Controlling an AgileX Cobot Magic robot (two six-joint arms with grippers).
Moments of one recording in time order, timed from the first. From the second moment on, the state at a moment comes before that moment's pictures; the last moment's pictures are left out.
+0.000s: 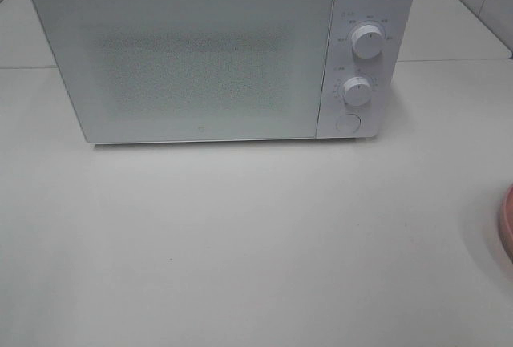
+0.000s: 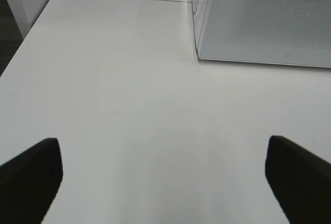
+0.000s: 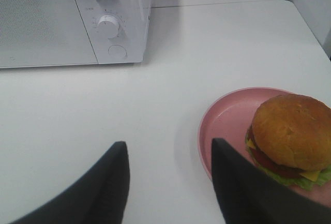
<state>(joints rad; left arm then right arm) 0.05 0.00 -0.52 -0.08 1.07 -0.01 0.07 0.00 -0.49 -0.02 0.97 0.04</state>
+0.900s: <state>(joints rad) 0.05 0.00 -0.52 -0.08 1.07 -0.01 0.07 0.04 -0.51 -0.03 0.84 0.04</state>
